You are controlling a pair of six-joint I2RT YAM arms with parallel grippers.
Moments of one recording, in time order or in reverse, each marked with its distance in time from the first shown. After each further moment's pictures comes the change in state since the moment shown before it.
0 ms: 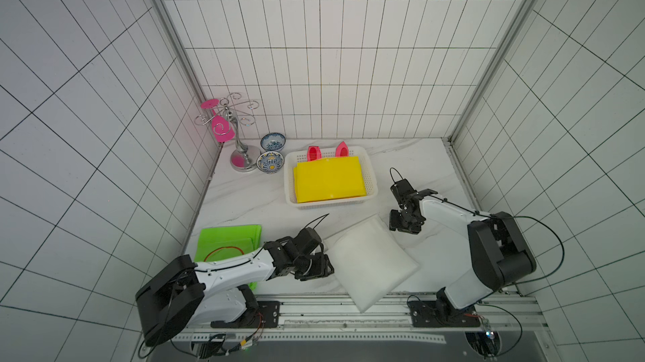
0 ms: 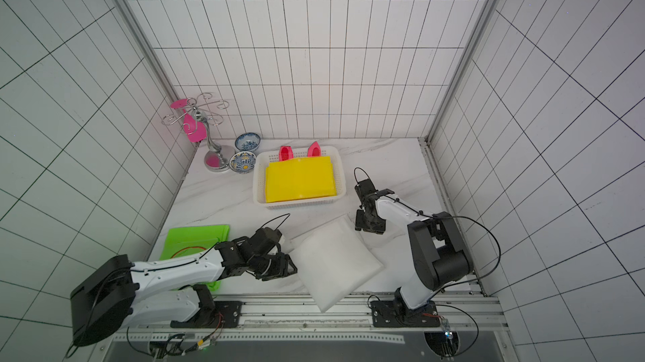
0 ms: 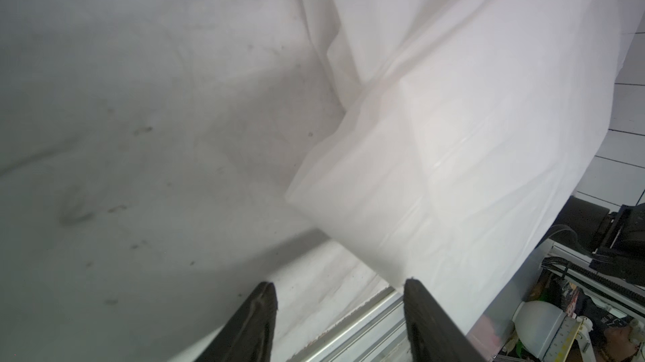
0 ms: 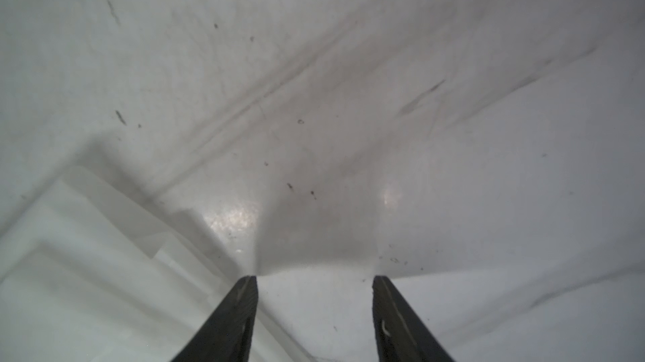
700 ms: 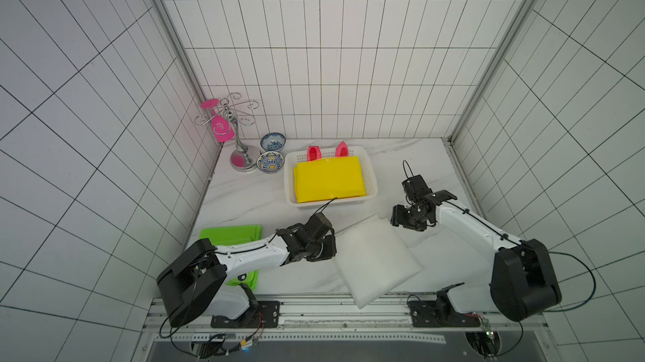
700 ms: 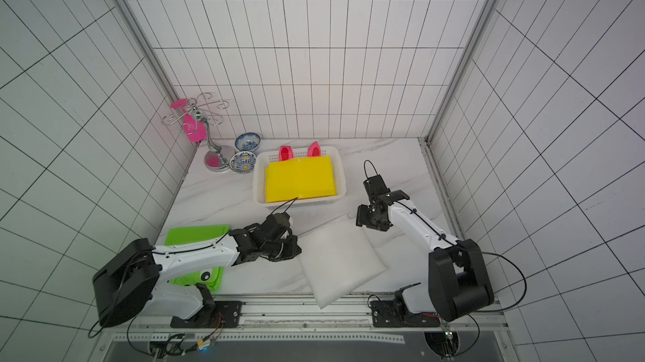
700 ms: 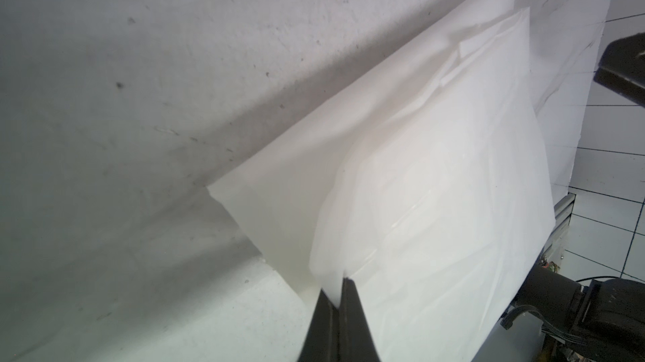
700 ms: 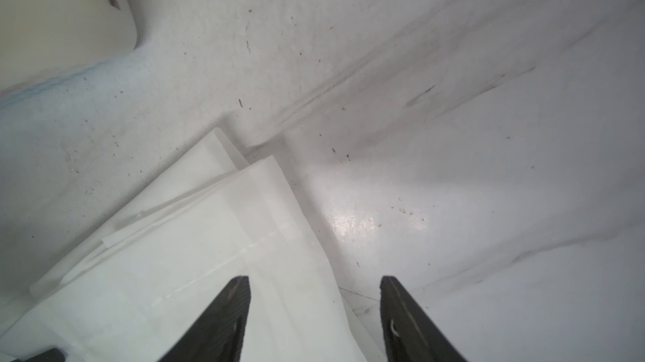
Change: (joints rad) left arm 0.043 0.147 0.146 0.074 -0.124 0.017; right arm -0.047 -0.192 0.000 -0.048 -0.105 -0.044
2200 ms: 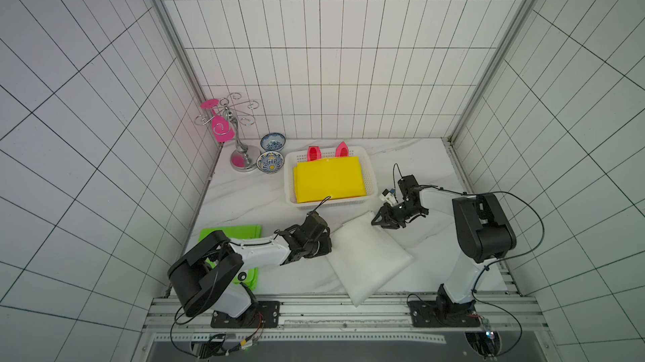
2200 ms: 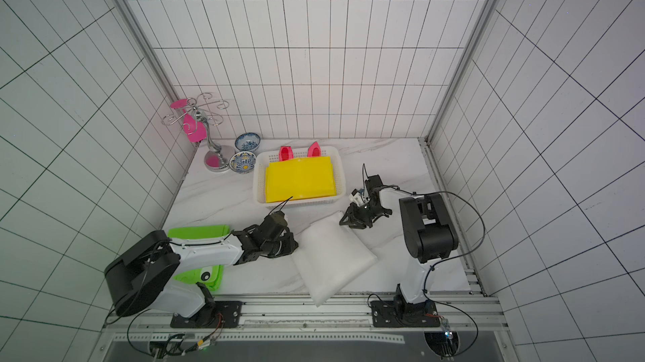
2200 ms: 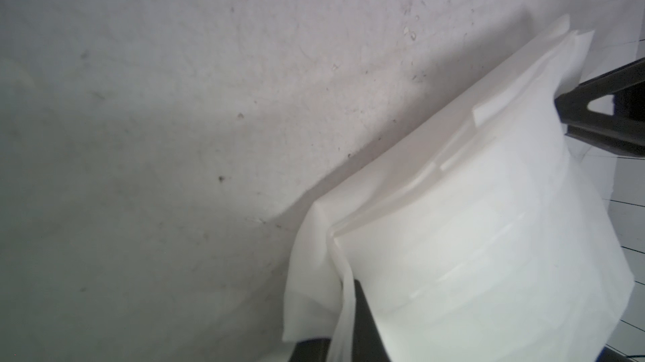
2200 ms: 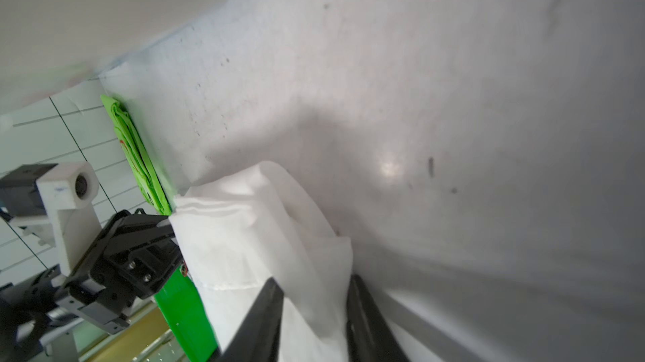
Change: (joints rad) left arm 0.058 0.092 -0.078 0.190 -0.068 0.050; right arm -0.103 0.426 0.056 0.217 -0.687 -0.194
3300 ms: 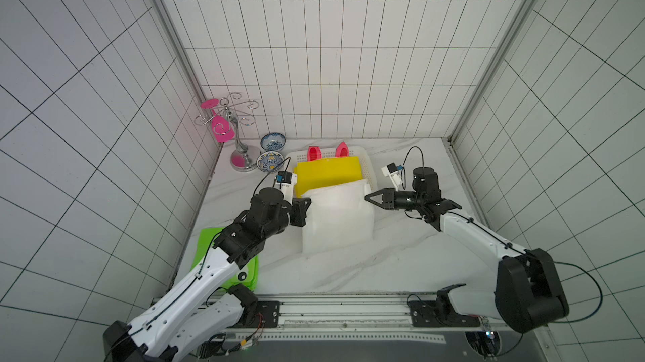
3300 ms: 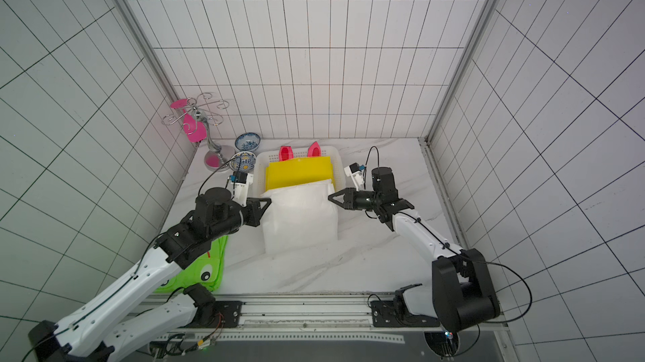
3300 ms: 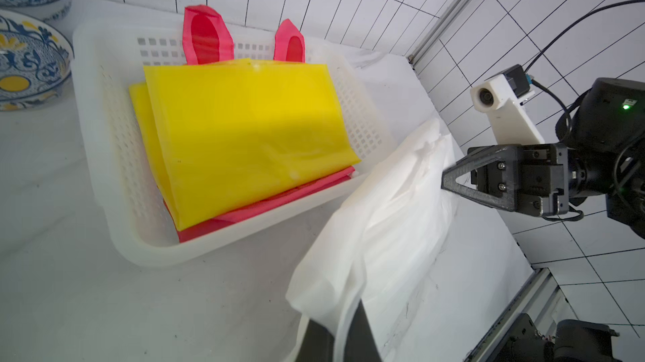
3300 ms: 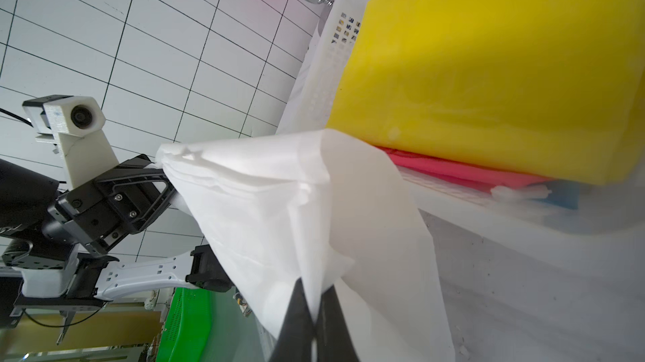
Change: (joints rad) left arm 0.249 -0.542 0.326 -0.414 -0.030 0.465; right arm 0.074 -0.487 -0.148 0.572 -0.136 0.302
